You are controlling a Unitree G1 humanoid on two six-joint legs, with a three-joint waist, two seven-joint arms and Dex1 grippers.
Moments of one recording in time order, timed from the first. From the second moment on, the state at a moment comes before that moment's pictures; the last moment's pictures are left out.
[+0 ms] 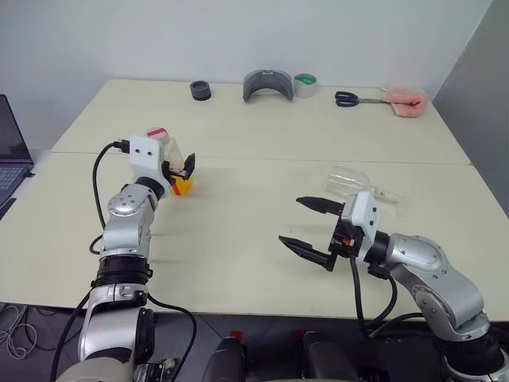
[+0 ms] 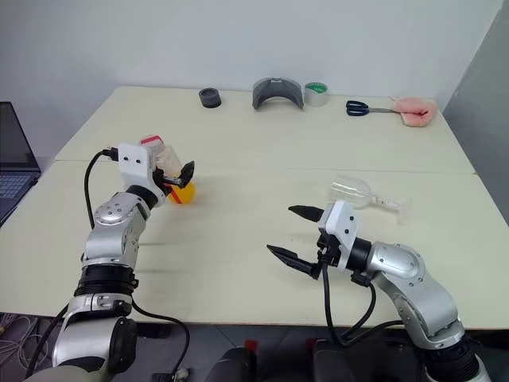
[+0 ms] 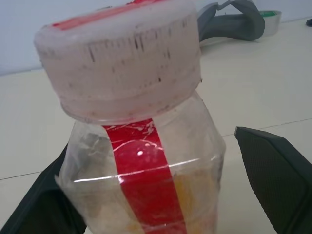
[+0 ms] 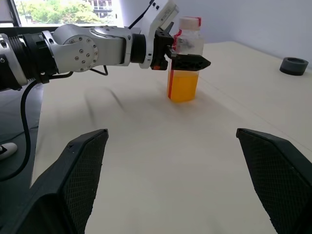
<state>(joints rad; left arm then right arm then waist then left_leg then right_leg) -0.62 0.45 0.20 0.45 -0.13 0.14 -0.35 -0.19 -0.51 0.14 -0.56 0.46 0.45 0.71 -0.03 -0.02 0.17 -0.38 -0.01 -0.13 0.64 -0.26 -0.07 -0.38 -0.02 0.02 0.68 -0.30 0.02</state>
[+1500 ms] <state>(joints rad) -0.57 0.40 0.21 0.33 -0.21 0.19 -0.40 -0.21 -0.50 0.14 -0.56 0.45 0.46 0.72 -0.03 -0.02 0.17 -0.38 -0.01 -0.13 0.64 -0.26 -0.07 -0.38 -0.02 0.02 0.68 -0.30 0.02</state>
